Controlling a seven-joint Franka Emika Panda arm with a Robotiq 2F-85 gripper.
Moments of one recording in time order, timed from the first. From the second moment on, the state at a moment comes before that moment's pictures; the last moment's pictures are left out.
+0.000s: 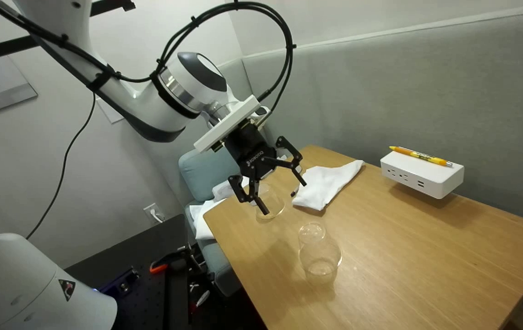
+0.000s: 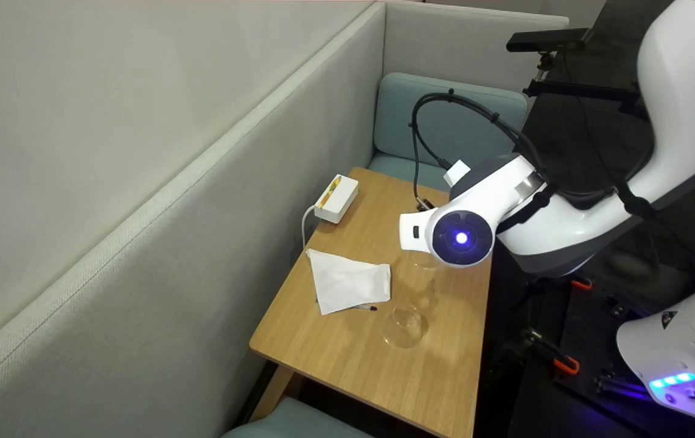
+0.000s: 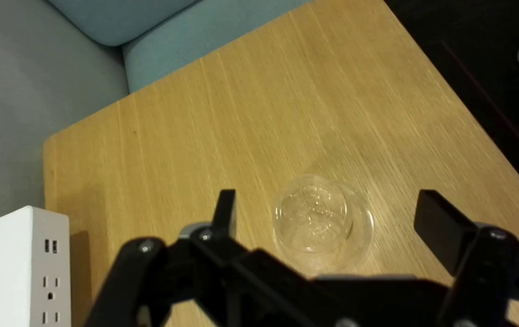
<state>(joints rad) 0.14 0.22 0.14 -2.46 -1.12 2.22 -0.12</state>
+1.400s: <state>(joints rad) 0.22 0.58 0.17 -2.35 -1.47 1.96 0.09</state>
